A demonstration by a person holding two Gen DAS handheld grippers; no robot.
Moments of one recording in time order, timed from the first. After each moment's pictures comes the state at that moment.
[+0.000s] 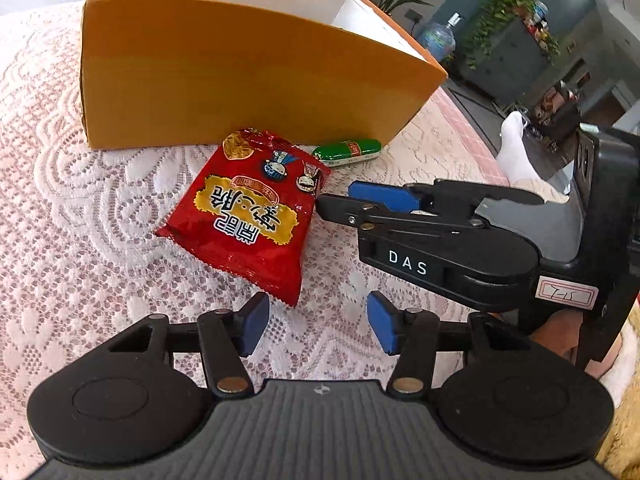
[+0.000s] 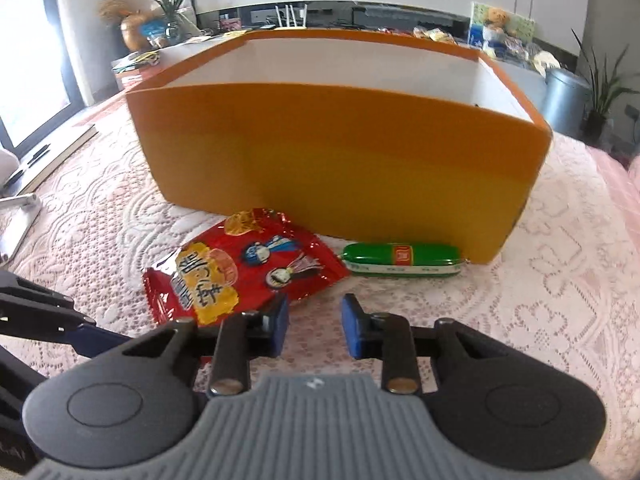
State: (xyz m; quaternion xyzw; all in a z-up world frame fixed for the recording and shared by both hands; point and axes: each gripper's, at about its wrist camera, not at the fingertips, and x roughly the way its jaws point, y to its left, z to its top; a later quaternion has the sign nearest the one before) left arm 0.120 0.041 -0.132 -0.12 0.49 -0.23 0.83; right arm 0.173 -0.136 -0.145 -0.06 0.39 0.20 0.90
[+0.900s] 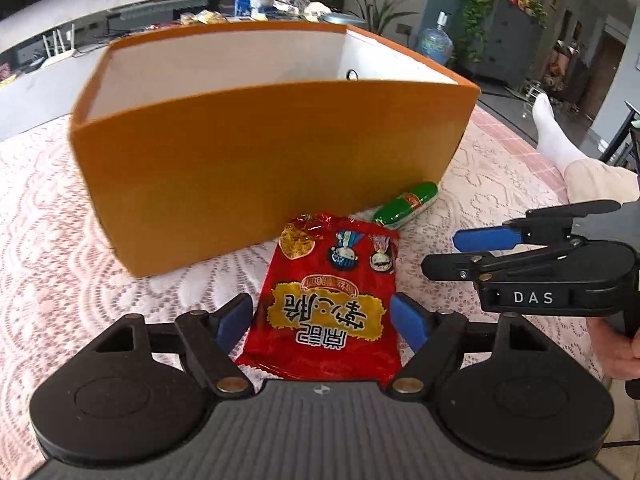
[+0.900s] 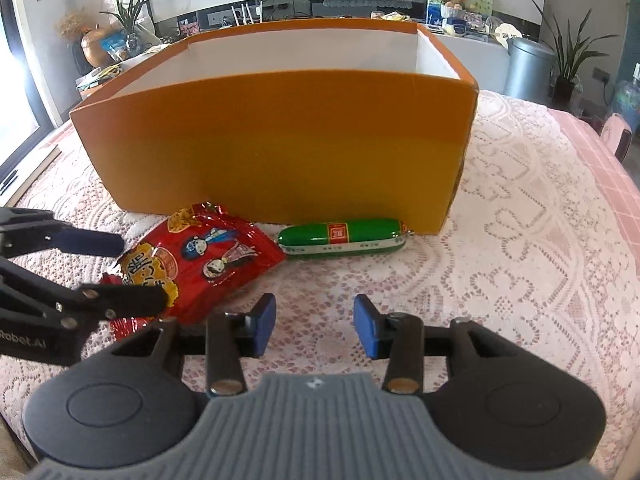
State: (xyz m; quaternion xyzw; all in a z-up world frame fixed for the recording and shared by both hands) left arm 0.159 0.042 -0.134 0.02 0.41 -0.21 0.89; right arm 0.179 -0.168 -0.152 -0.02 0.42 0.15 0.90
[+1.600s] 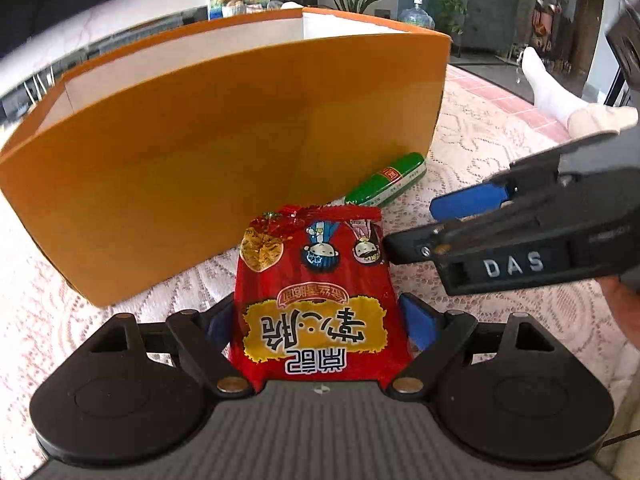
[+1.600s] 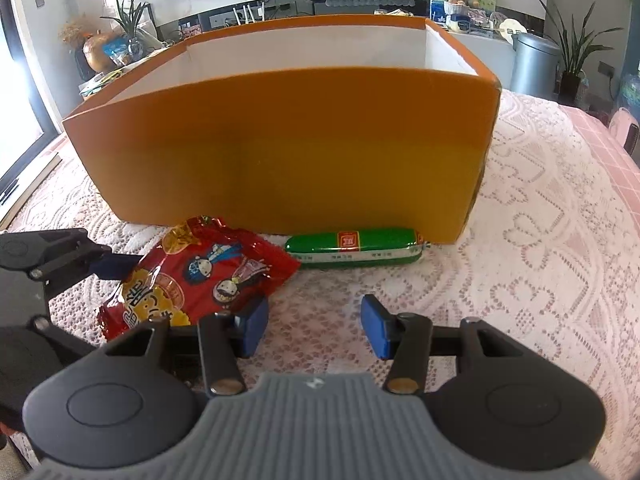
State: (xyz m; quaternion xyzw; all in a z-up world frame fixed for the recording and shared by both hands) left arm 0.156 0.000 -0.150 0.10 0.39 -0.21 0.89; right arm 0.194 -0.162 -0.157 -0.01 0.42 0.15 0.90
